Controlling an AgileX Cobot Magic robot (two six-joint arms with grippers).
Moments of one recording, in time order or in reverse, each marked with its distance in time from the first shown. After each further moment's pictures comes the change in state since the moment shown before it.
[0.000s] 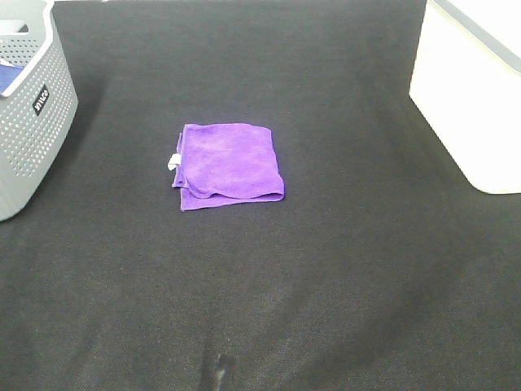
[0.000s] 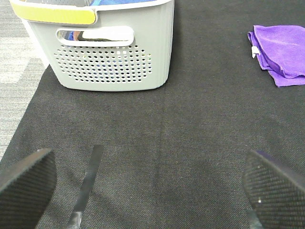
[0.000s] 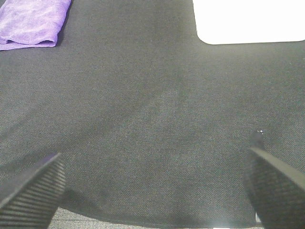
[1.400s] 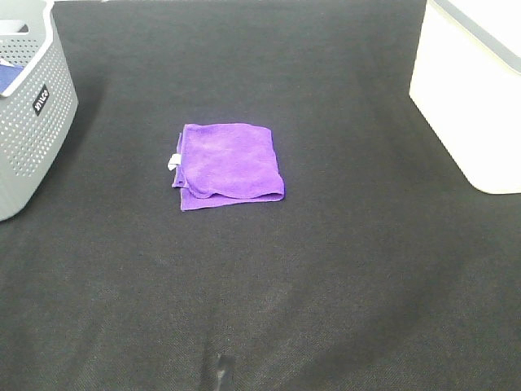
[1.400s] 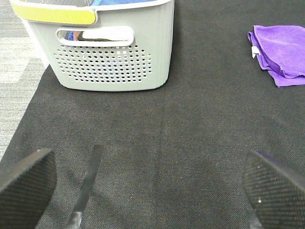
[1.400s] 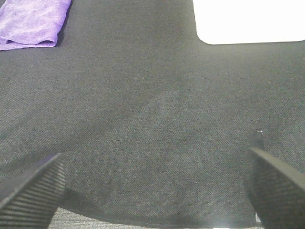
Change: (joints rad) left arm 0.000 0.000 0.000 0.000 0.000 0.000; right arm 0.000 0.000 0.000 0.000 0.000 0.000
